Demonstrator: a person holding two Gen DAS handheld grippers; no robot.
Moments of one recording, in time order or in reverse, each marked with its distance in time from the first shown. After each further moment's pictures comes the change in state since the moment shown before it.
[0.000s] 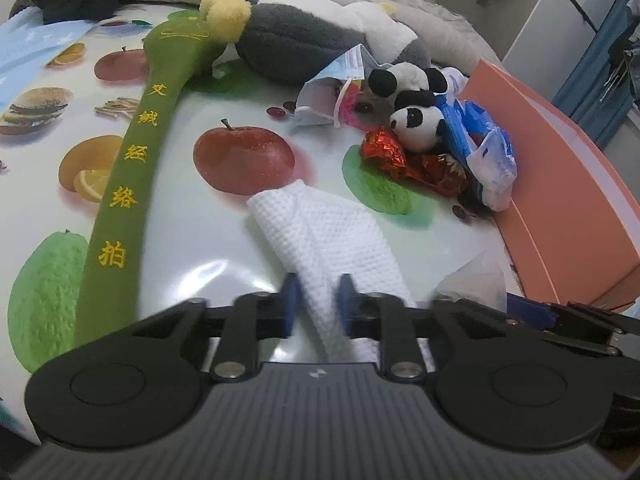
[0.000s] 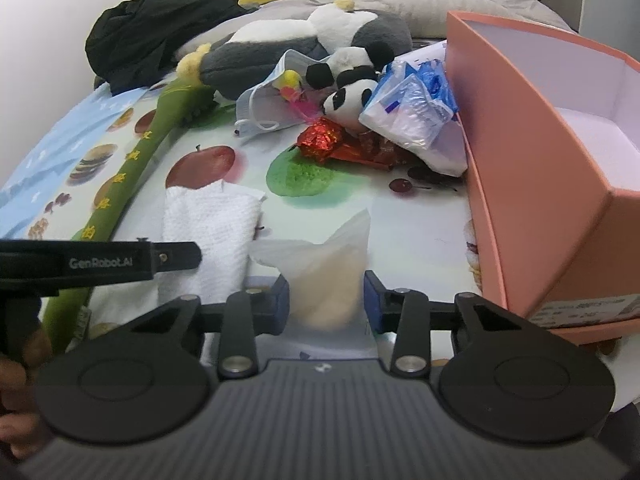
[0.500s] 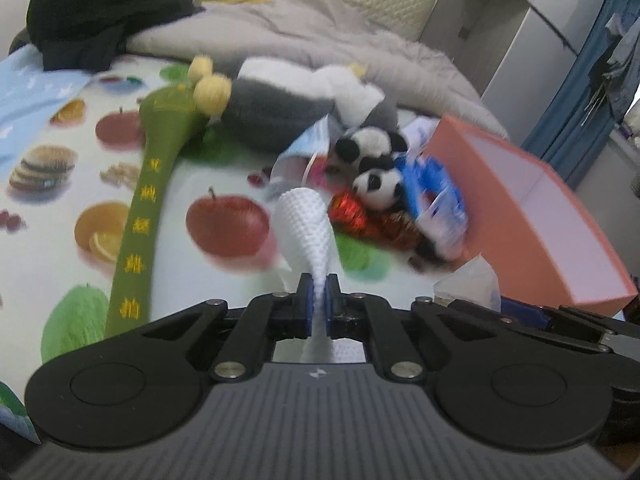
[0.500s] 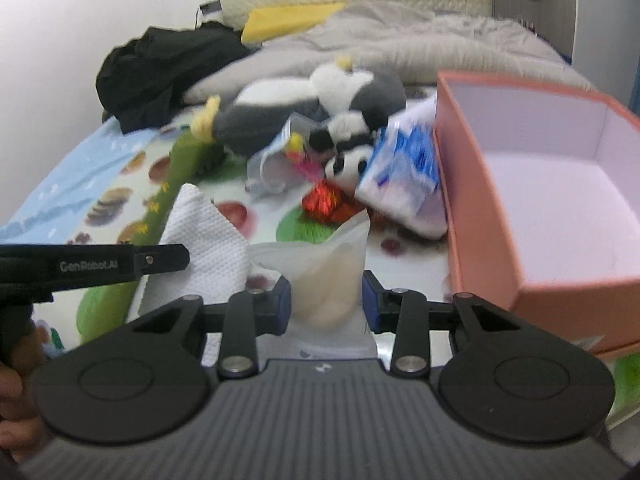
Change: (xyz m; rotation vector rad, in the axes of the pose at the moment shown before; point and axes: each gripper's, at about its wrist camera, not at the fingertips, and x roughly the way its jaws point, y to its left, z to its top) left arm -0.060 -0.022 0.027 0.019 -0.113 -0.035; right arm -0.049 0.000 0.031 0.000 -0.105 0.003
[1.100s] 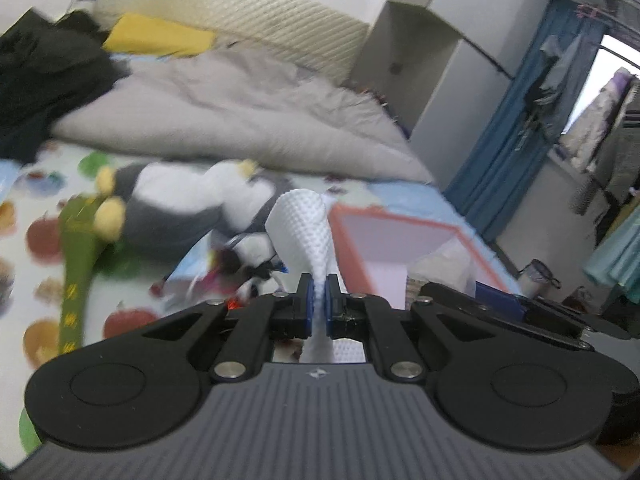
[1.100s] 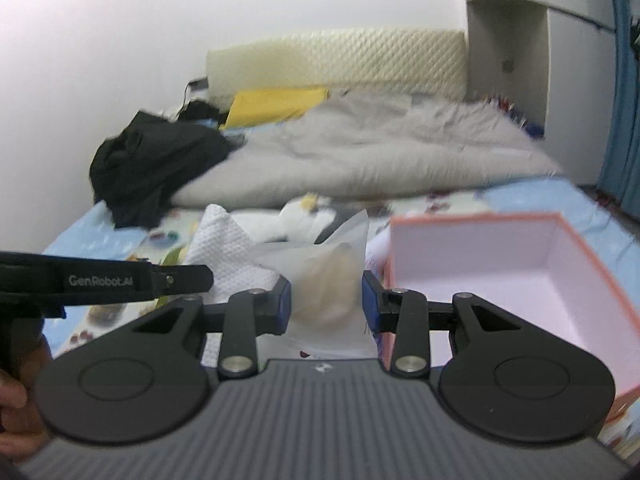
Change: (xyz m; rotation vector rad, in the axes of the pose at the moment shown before) left arm -0.051 -0.096 0.099 0.080 -0.109 -0.182; right arm -0.077 -0.032 0.093 -0.003 -0.229 -0.061
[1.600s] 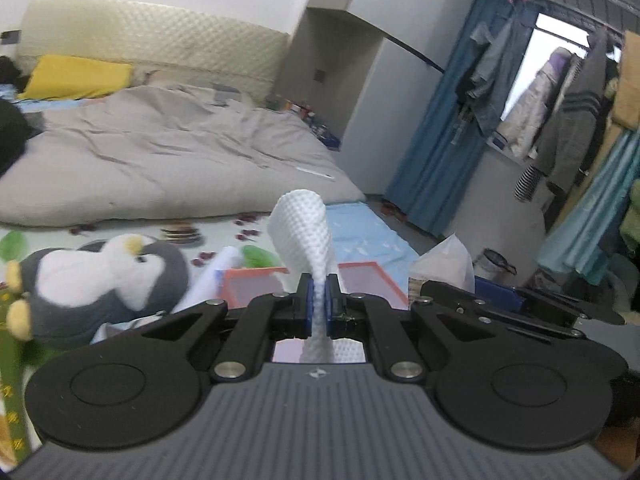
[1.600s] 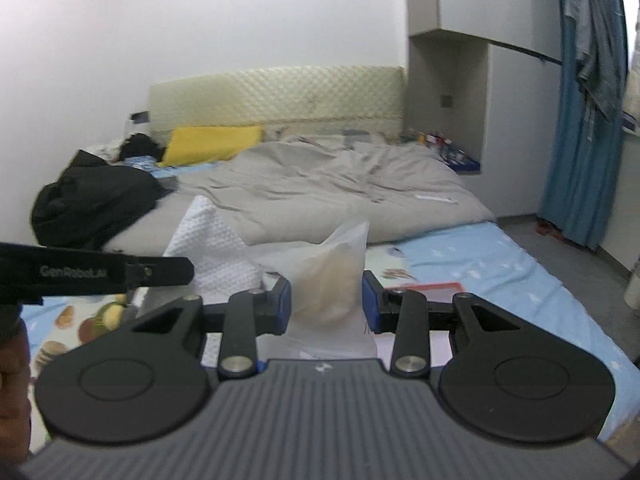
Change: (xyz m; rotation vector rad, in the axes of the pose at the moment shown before) left arm 0.029 -0.114 0.076 0.137 -0.004 -0.158; right arm -0.027 -0.085 0.072 0.013 -0.060 -0.178
